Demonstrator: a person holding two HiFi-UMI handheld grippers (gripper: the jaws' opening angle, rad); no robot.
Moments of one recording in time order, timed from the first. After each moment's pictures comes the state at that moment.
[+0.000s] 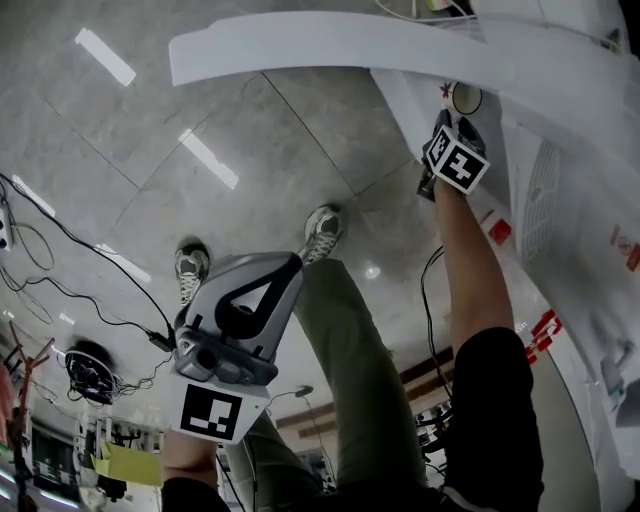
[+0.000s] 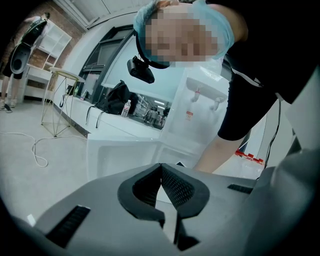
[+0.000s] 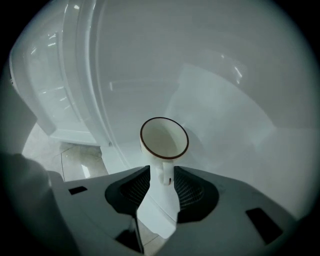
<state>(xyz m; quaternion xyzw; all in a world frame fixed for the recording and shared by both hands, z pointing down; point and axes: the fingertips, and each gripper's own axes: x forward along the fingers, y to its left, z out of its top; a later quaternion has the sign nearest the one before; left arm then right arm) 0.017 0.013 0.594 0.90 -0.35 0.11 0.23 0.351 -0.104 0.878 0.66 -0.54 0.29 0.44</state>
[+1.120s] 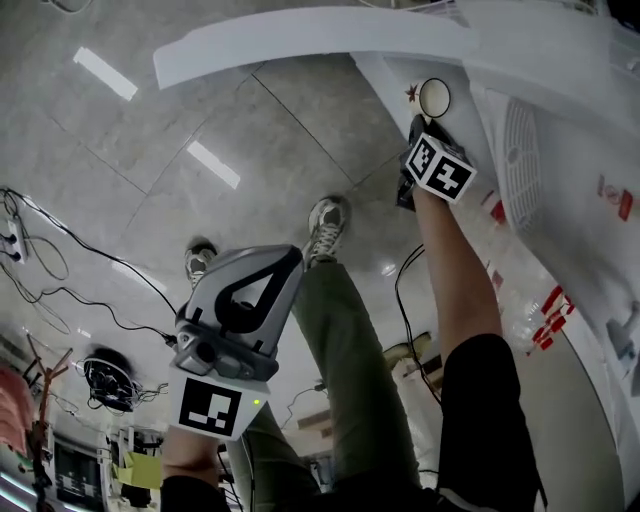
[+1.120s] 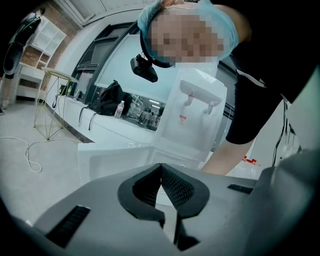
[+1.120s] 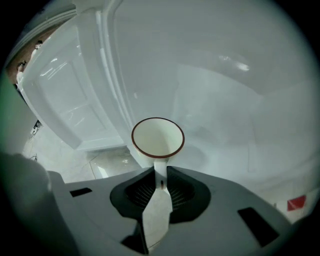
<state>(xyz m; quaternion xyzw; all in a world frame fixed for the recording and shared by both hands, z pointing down) 0.029 0.017 0.564 0.91 -0.32 0.11 0.23 0.310 -0.054 0.856 0.64 -0.55 0.38 0.37</state>
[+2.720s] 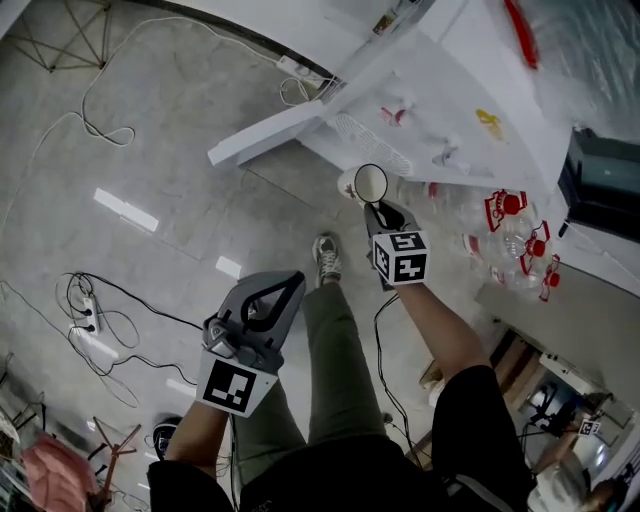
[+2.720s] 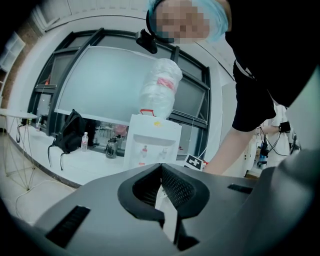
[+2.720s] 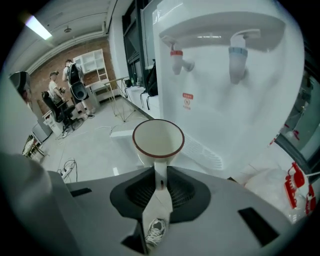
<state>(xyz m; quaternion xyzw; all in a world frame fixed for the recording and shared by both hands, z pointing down) 0.019 0.090 0.261 0.98 -0.16 0.11 0.10 0.213 0.065 0.469 0.60 -0.65 0.33 0.32</state>
